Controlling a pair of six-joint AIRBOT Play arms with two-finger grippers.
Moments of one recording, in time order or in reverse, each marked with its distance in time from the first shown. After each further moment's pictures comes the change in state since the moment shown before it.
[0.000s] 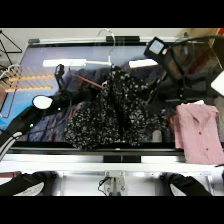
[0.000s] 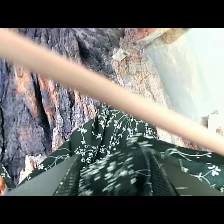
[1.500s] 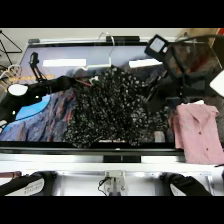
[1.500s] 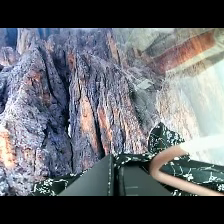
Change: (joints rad) left arm 0.311 -0.042 0.105 0.003 -0.187 0.076; right arm 0.001 0.000 0.000 -0.034 -0.054 0.000
